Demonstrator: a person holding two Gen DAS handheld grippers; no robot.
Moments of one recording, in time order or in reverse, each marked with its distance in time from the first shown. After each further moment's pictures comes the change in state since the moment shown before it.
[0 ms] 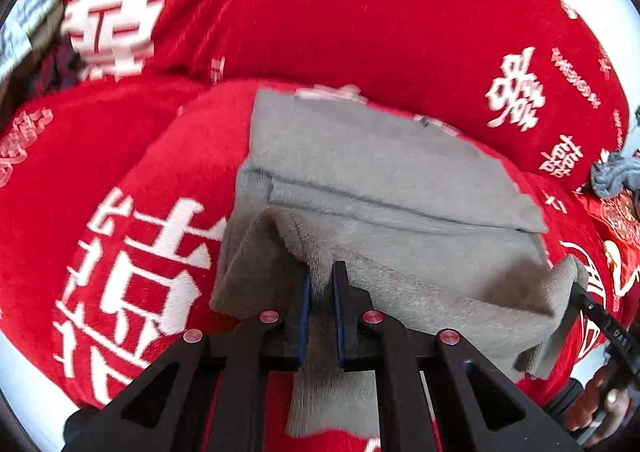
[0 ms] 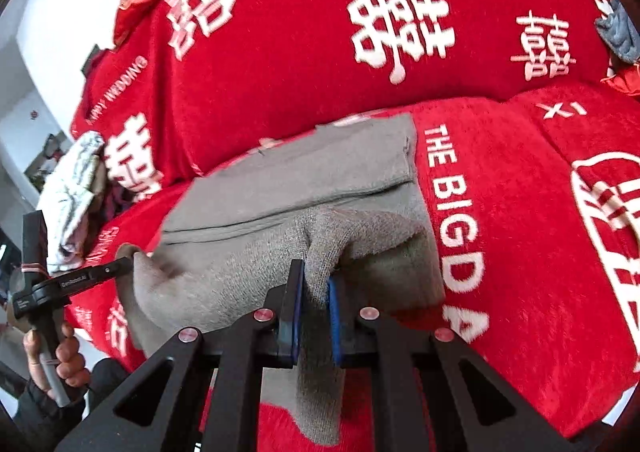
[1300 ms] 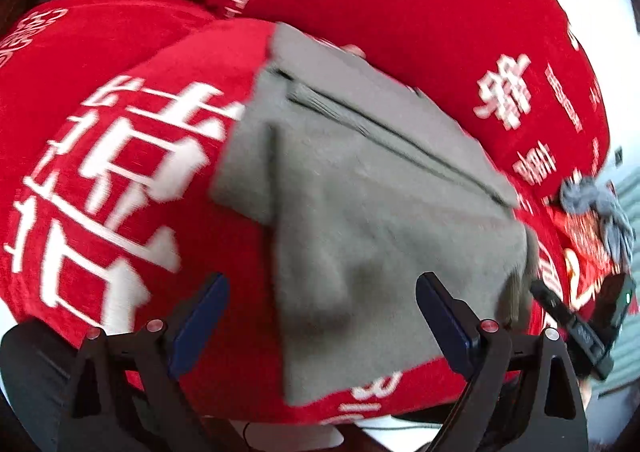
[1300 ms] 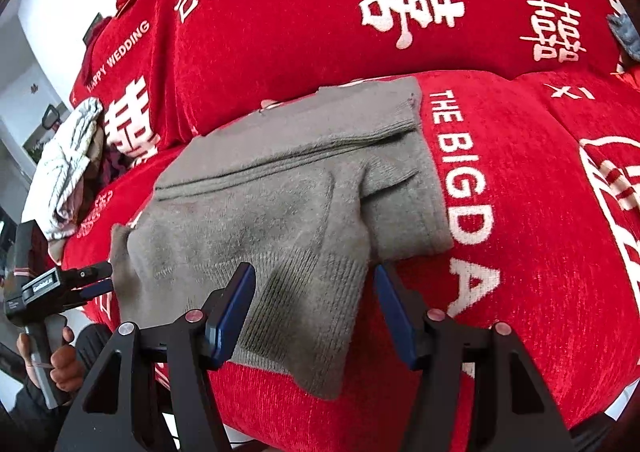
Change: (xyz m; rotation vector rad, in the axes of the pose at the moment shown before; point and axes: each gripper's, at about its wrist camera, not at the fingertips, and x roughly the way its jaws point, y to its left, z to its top) left arm -0.015 0.020 -0.072 -0.126 0.073 -0.174; right arm -0.001 -0.002 -0.030 -0.055 0.076 0.026
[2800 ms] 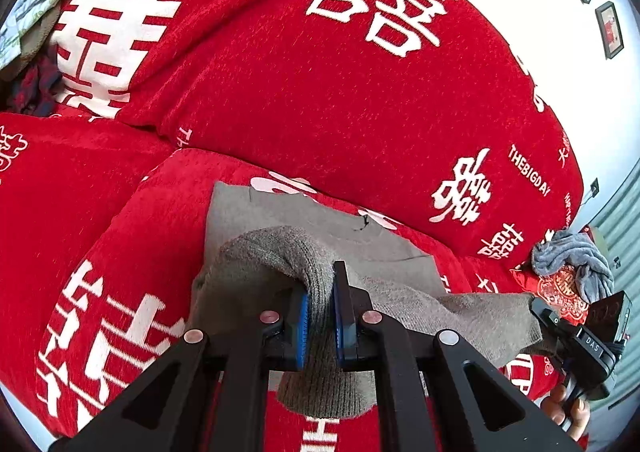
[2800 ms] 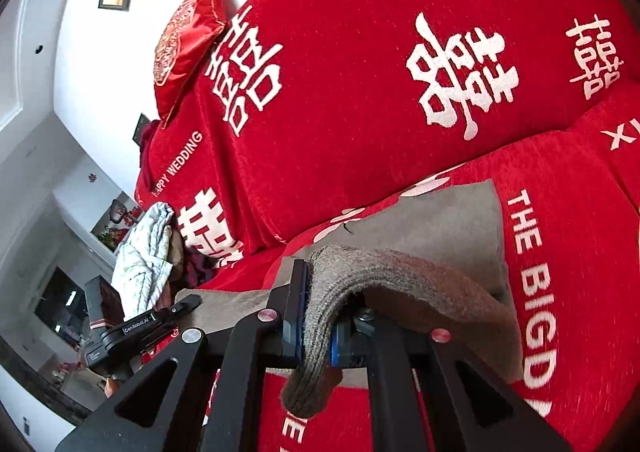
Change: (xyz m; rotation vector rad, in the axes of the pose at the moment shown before) left arm -0.050 -0.055 0.145 0.029 -0.252 -0.049; right arm -0.038 0.020 0.133 0.199 -0.203 0.301
